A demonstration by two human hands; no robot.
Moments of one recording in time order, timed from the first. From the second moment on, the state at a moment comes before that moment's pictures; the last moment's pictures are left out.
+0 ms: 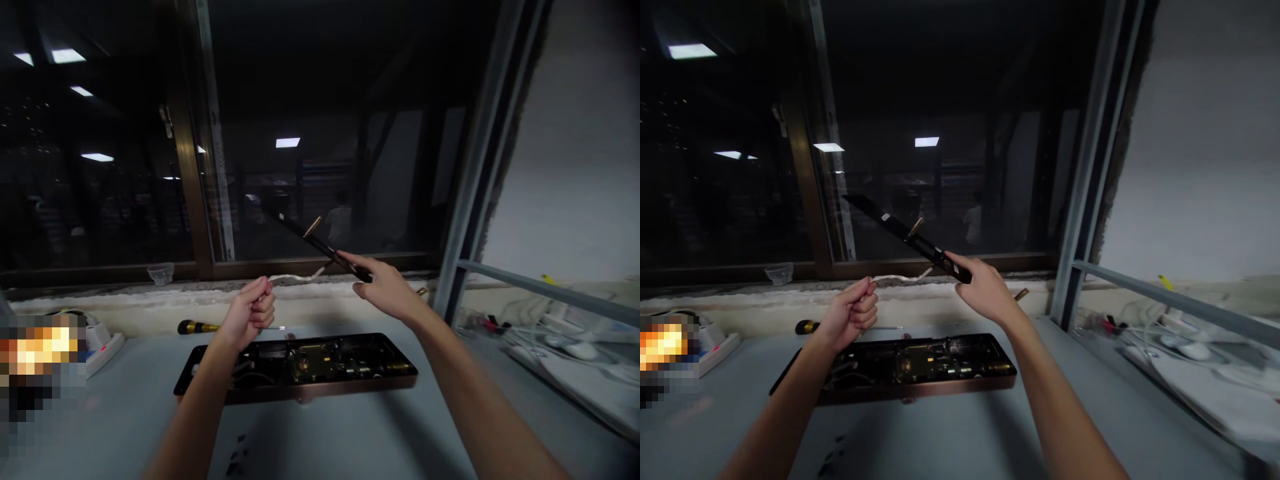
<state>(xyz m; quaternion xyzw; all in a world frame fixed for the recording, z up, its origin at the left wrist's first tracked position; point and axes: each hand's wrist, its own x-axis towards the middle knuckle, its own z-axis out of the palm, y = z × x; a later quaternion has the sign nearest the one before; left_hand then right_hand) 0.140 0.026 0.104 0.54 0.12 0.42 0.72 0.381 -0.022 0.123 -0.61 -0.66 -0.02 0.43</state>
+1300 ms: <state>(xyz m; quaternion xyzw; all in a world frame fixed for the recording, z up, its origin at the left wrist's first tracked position) 0.096 0.048 0.107 0.62 0.39 0.54 0.42 0.332 -0.029 0.113 -0.56 -0.77 -0.03 0.30</state>
